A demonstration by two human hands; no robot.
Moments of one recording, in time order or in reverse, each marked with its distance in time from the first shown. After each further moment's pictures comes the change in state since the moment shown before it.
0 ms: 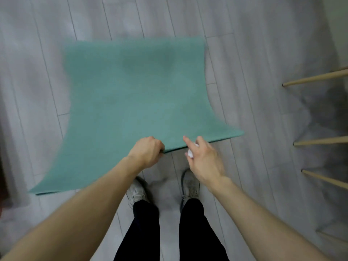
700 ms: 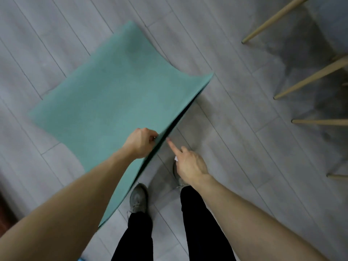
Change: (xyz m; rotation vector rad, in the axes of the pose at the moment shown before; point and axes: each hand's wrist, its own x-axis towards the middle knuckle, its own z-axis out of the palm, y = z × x) left_hand 0.068 0.129 -0.028 -0.076 -0.066 0.059; right_hand -0.071 0.085 0.024 0.165 -0.233 0.290
